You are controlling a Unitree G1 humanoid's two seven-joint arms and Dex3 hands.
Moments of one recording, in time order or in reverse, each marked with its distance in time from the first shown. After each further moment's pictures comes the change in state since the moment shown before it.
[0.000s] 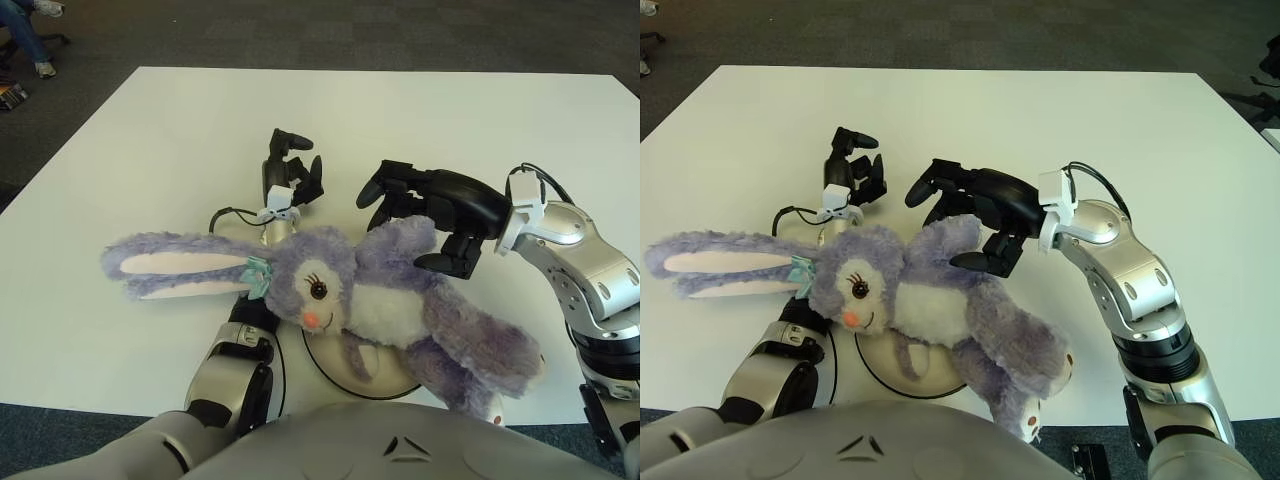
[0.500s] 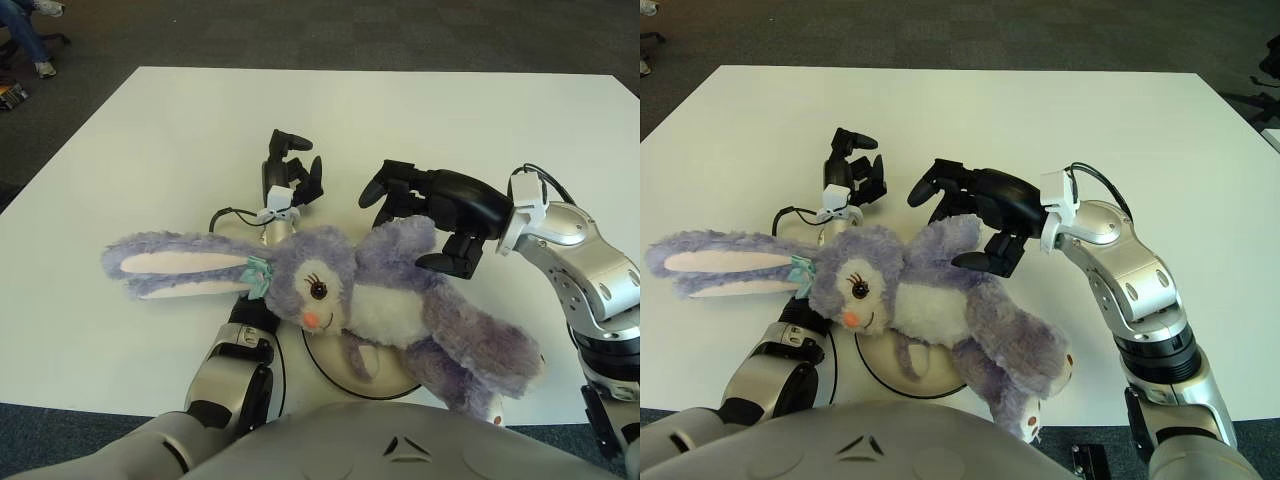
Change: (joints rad) left arm 0.004 -0.001 0.000 -0.007 -0.001 0.007 0.000; right arm 0.008 -0.007 -0.028 0.025 -0.015 -0.048 0.006
